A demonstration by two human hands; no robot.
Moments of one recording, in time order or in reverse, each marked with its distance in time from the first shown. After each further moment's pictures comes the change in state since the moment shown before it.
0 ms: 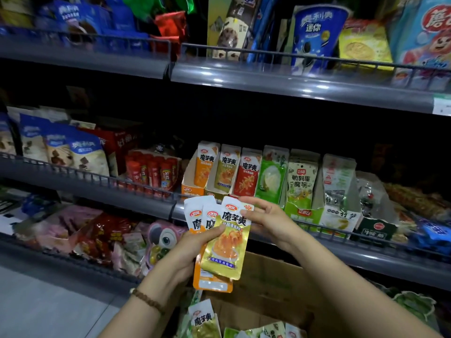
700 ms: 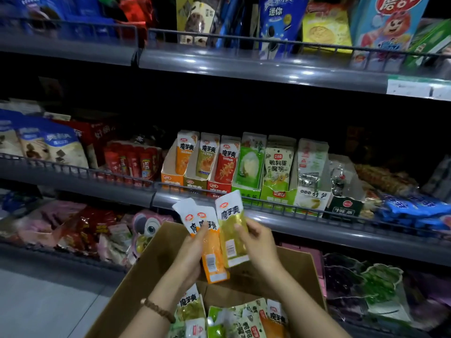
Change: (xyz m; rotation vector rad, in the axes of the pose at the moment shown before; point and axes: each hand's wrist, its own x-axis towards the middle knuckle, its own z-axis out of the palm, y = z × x) left_hand 0.007 -0.063 0.038 -0.014 0.227 -0.005; right_hand -0.060 0.072 -0.013 -0.256 0.300 -0.282
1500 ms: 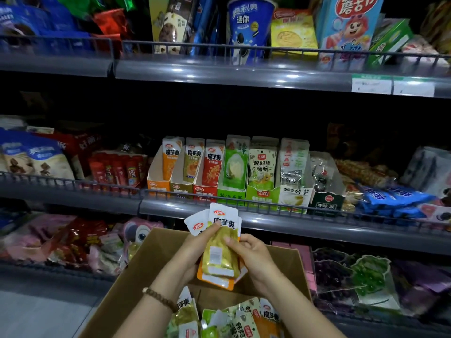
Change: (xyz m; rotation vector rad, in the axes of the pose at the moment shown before) left_hand -0.011 0.014 0.035 0.137 -0.149 -0.103; right_hand -0.020 0.006 -0.021 0.313 0.000 0.429
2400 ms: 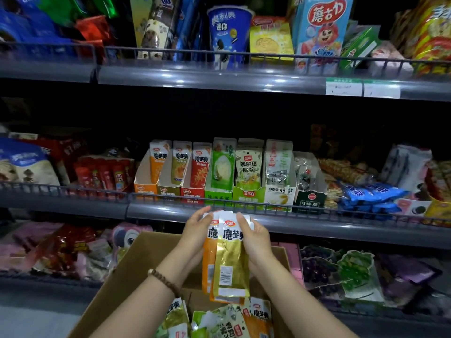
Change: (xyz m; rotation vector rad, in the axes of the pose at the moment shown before) left_hand 0.011 0.012 0.038 -0.054 0.051 0.237; right_hand 0.002 -0.029 -0.013 0.071 0.232 -0.197
